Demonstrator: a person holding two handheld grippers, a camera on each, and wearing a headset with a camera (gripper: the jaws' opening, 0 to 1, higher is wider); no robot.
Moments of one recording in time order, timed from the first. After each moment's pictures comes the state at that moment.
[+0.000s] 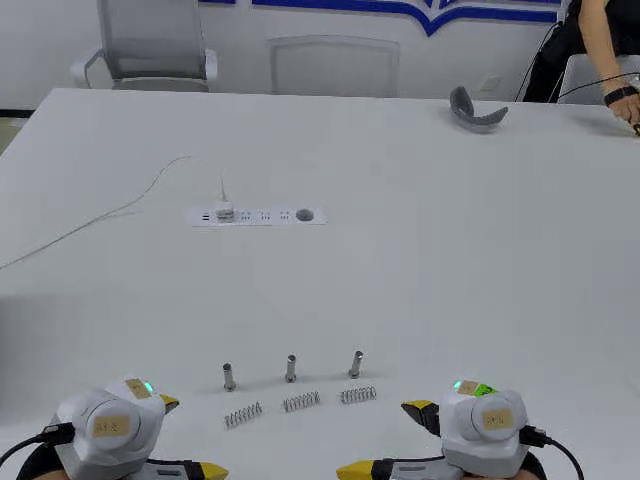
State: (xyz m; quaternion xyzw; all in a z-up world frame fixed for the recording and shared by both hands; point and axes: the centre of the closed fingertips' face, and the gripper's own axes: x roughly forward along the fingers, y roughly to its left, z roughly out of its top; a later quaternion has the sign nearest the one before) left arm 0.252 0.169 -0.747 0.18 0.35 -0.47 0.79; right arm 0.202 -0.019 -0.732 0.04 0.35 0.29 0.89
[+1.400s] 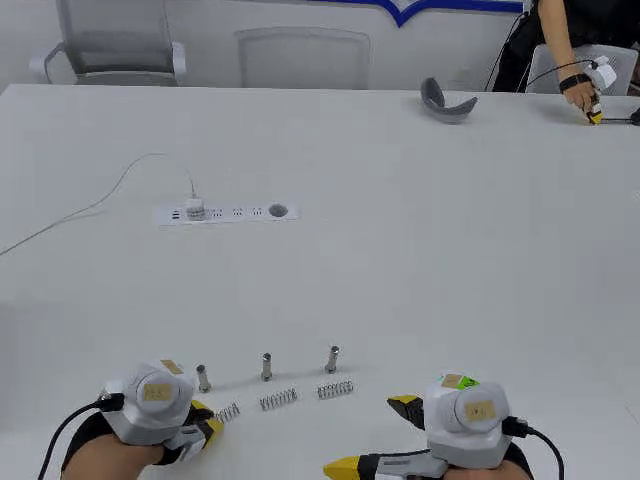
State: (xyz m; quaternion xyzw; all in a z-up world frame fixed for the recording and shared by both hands) left arm 0.278 0.127 -0.804 0.18 0.39 -0.47 0.77; right arm 0.200 -0.032 -0.735 0.05 0.36 0.27 0.89
